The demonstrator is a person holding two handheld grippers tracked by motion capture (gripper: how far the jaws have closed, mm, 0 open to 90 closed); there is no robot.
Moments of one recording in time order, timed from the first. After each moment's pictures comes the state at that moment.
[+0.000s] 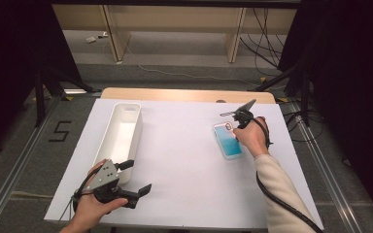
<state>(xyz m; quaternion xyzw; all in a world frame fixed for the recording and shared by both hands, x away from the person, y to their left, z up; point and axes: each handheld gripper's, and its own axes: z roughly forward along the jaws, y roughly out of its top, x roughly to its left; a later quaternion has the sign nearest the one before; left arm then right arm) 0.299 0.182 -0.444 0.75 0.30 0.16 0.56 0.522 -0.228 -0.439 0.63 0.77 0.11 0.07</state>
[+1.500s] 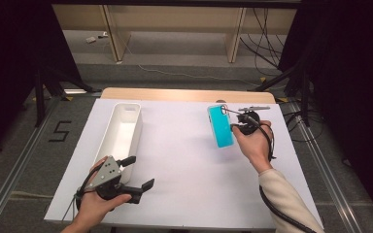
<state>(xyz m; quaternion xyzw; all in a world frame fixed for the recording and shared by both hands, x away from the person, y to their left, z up) 0.304 0.170 -0.433 0.74 0.31 0.18 0.57 0.465 -0.220 -0.406 0.57 0.73 0.32 0.19</state>
